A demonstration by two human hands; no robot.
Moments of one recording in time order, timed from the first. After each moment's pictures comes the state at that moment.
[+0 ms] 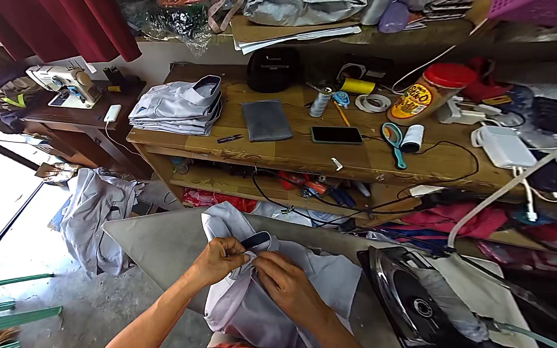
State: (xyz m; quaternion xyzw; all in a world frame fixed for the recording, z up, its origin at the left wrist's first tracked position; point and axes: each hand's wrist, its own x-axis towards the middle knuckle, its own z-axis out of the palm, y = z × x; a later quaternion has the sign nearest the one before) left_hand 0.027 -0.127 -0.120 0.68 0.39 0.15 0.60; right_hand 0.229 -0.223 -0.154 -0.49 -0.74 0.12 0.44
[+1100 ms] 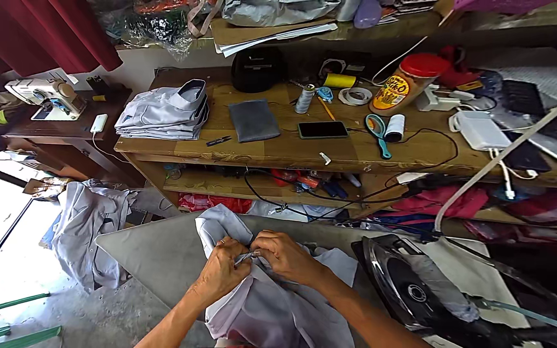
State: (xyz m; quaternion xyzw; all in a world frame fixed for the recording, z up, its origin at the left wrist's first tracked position) left_hand 0.049 -0.139 -0.148 0.83 0.34 0.25 0.37; right_hand 0.269 -0.171 -0.144 -0.44 -0.79 0.28 0.32
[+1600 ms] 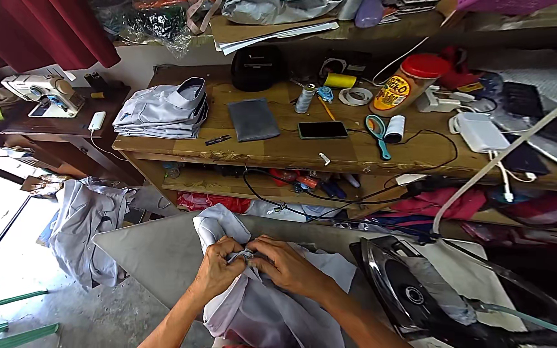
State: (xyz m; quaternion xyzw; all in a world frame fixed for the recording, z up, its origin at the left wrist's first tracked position) left_hand 0.047 -0.138 -0.147 0.73 0.34 0.33 0.50; right_hand 0.264 -0.184 -0.136 -0.45 -0.77 0.31 0.33
